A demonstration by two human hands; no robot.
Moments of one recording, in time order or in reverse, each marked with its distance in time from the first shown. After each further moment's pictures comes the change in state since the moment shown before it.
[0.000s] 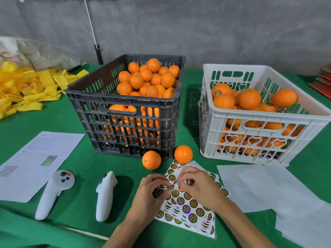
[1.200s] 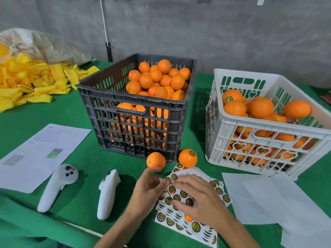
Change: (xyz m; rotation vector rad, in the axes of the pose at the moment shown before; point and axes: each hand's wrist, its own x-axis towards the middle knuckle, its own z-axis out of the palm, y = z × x) left_hand 0.011 0.014 -0.013 -0.667 0.053 -0.353; right_hand -0.014 -0.005 0.008 -0.414 0.121 -0.474
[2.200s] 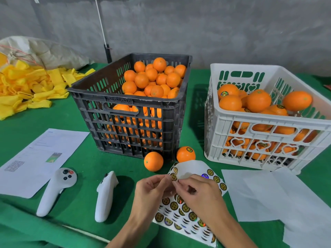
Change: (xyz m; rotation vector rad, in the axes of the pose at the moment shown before) left_hand -0.015 0.018 0.031 -0.202 0.037 0.005; right_hand 0.007 -0.017 -0.004 0.155 0.215 0.303
